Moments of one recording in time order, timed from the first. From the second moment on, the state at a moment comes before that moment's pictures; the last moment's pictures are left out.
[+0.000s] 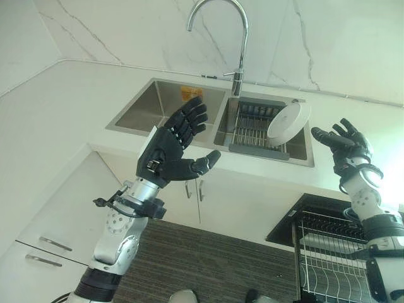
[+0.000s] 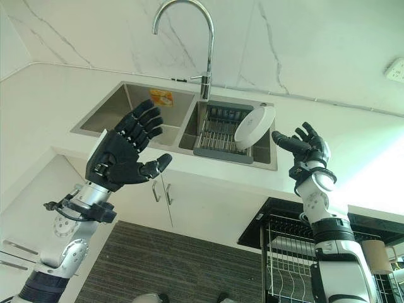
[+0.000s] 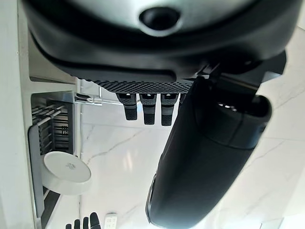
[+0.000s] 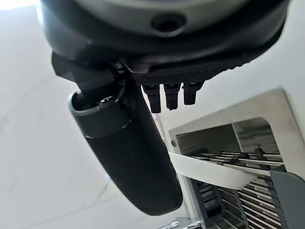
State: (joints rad) left arm -0.14 0.51 -0.14 -0.17 -0.63 -0.20 -0.21; right arm -0.62 -0.66 -0.01 0.64 0.93 0.13 -0.19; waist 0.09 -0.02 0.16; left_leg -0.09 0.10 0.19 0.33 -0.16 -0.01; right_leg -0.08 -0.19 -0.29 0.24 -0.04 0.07
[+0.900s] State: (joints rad) left arm -0.14 0.57 -0.17 -0.16 -0.66 -0.20 -0.21; right arm -0.75 -0.71 0.07 0.80 1.03 0.21 -0.07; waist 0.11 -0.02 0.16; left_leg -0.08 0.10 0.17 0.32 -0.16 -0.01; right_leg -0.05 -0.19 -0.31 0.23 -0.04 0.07
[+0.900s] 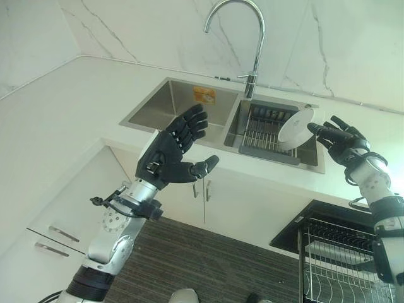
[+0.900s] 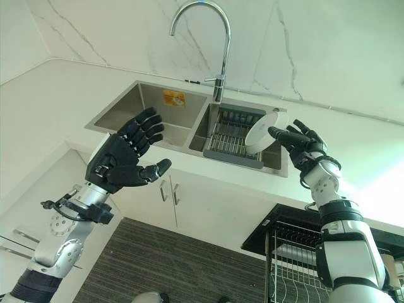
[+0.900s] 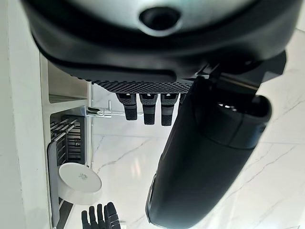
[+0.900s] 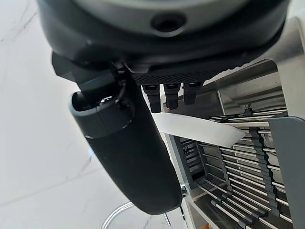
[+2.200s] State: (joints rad) left arm -0.14 0.58 -0.17 -0.14 -0.67 -0.20 -0.20; right arm -0.78 -0.71 0.07 0.92 1.10 0.24 -0.08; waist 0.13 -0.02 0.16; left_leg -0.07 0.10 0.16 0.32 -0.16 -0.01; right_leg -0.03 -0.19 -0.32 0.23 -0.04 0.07
